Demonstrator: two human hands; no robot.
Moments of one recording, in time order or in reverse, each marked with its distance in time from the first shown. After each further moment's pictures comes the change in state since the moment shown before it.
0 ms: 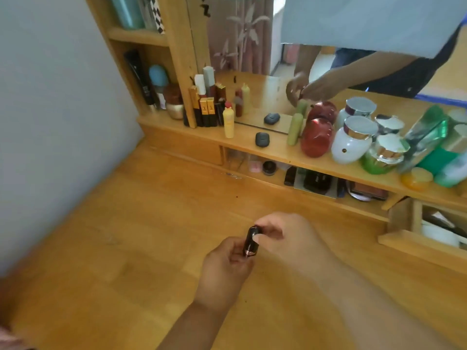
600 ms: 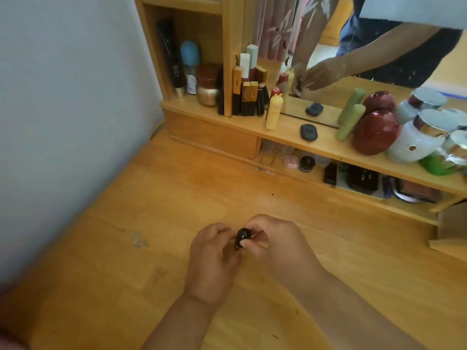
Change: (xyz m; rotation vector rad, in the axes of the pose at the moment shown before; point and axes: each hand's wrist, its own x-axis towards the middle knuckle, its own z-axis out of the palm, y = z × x) left_hand 0.050 -0.066 -0.091 0.421 0.120 0.308; right_hand 0.043 -0.050 0.100 -0.083 0.041 -0.042
